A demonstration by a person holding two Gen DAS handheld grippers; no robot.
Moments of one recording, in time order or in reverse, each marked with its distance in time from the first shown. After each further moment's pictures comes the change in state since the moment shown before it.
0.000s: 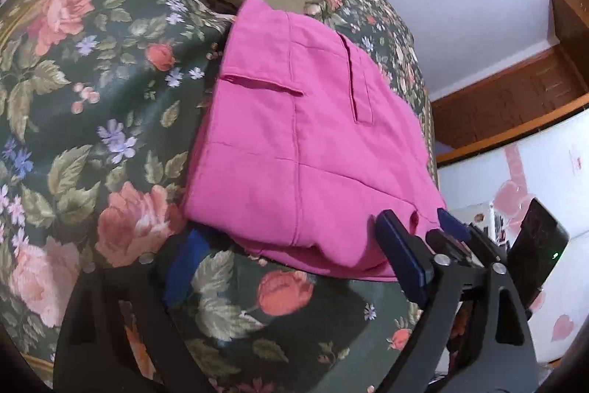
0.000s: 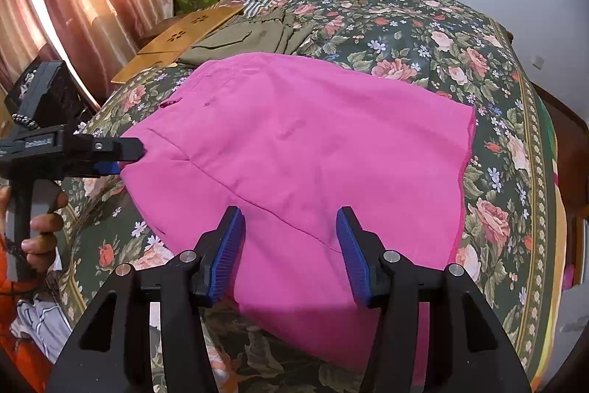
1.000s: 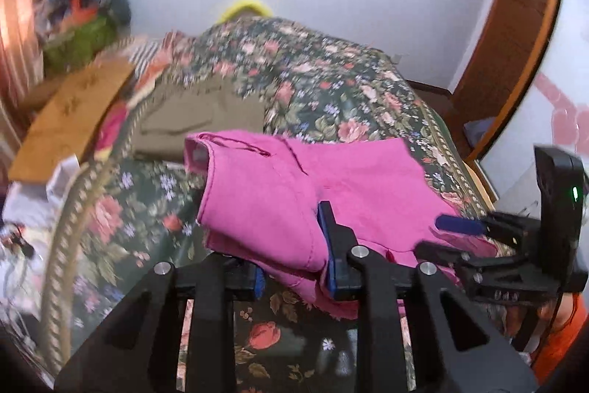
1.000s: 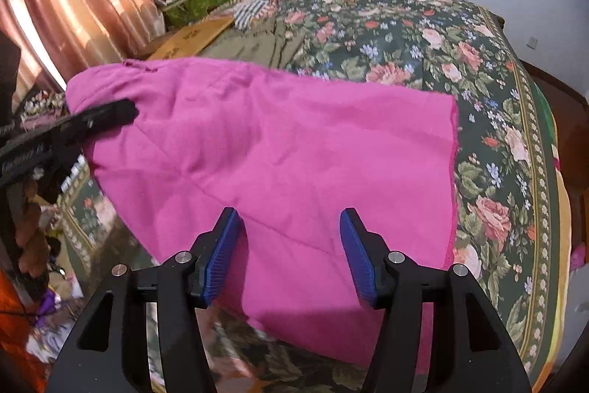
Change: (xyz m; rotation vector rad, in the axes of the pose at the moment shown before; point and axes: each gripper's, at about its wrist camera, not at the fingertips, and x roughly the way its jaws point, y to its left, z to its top) left arm -0.056 -0.118 -0.008 0.492 -0.314 0.311; right arm -0.011 -0.002 0.016 0.097 -0.026 0.030
